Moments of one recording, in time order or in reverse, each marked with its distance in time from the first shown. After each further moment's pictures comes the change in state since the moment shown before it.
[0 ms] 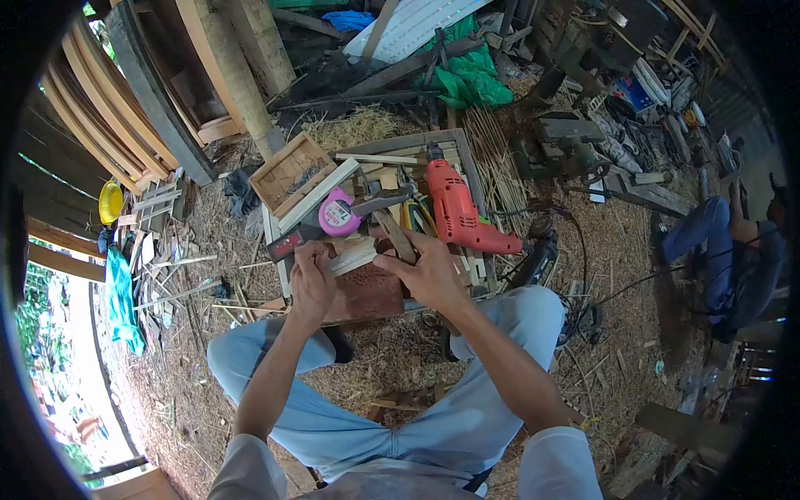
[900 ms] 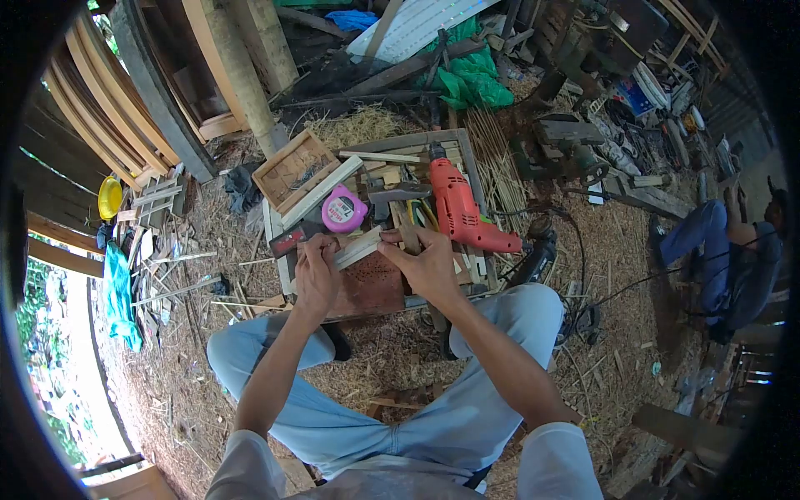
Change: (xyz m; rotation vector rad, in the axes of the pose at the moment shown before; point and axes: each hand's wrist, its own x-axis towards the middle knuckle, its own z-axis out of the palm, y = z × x) left_hand -0.002 -0.003 0.006 0.029 -0.034 -0.066; right_hand 0.005 0.015 0.010 -0.116 0.229 -0.020
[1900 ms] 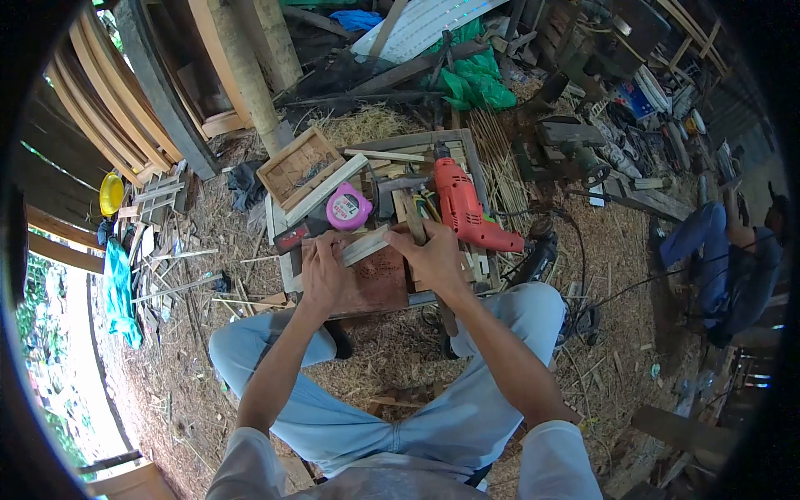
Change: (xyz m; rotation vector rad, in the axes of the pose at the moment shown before) left_hand -0.001 0.001 0.003 0.059 -0.017 0.034; right_hand 0.008 -0.005 -0.004 -0.092 -0.039 0.183
